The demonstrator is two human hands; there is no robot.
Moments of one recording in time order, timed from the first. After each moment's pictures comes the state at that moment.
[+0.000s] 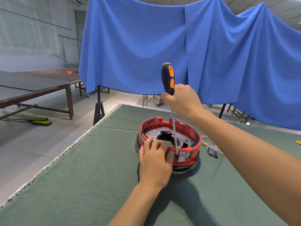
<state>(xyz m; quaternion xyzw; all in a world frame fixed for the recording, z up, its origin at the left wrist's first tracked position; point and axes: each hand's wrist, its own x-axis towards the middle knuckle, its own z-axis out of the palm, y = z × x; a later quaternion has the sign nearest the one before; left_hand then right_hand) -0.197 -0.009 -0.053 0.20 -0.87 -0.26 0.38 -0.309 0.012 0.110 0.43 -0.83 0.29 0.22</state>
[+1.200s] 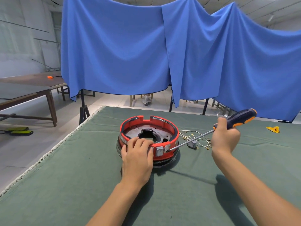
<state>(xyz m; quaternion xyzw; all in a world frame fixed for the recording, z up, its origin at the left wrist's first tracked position) -0.196 0.003 -0.048 0.19 -0.88 -0.23 0.37 -0.355 0.156 0.017 -0.04 -0.63 0.74 0.23</state>
